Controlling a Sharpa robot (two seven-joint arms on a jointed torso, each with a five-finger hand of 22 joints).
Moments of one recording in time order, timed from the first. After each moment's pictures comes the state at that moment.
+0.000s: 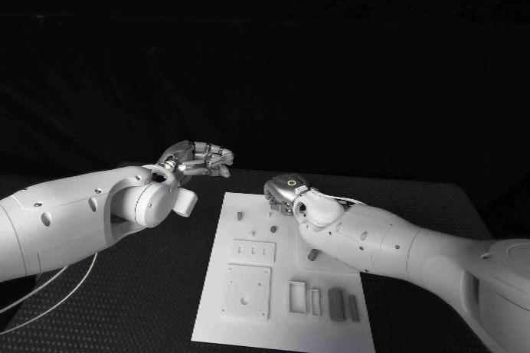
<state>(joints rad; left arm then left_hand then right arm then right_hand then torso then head) 1.44 -0.78 -0.17 1.36 -0.11 -0.30 0.20 1.58 -0.09 0.14 0.29 0.06 0.78 0.17 0.39 0.47 1.07 0.14 0.19 0.23 0.98 0.08 0.43 0.76 0.04 0.96 -0.01 0.18 0.78 1.23 -0.21 -0.18 0.78 -1.72 -0.47 -0.13 1.78 -0.15 0.24 0.28 0.04 0.93 0.15 0.34 0.43 1.21 0.09 0.07 0.11 1.24 -0.01 0.82 0.82 0.23 1.09 0.06 0.56 1.31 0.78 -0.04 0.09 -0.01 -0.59</state>
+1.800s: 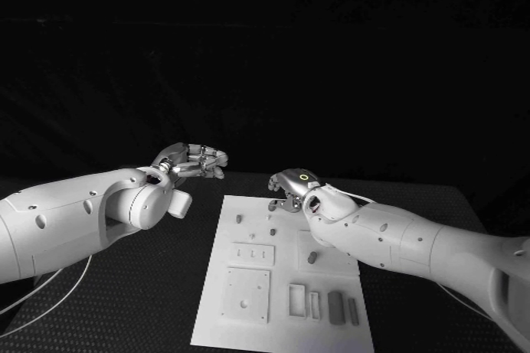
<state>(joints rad) 1.44 -0.80 -0.17 1.35 -0.11 -0.30 0.20 1.58 -0.09 0.14 0.29 0.06 0.78 0.17 0.38 0.47 1.07 0.14 0.18 0.23 0.98 0.08 0.43 0.76 0.04 0.97 -0.01 0.18 0.78 1.27 -0.32 -0.17 0.90 -1.53 -0.53 -0.08 1.58 -0.20 0.28 0.29 0.04 0.83 0.18 0.30 0.42 1.07 0.14 0.06 0.07 1.20 0.02 0.81 0.82 0.23 1.07 0.07 0.56 1.31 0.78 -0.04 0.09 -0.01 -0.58</state>
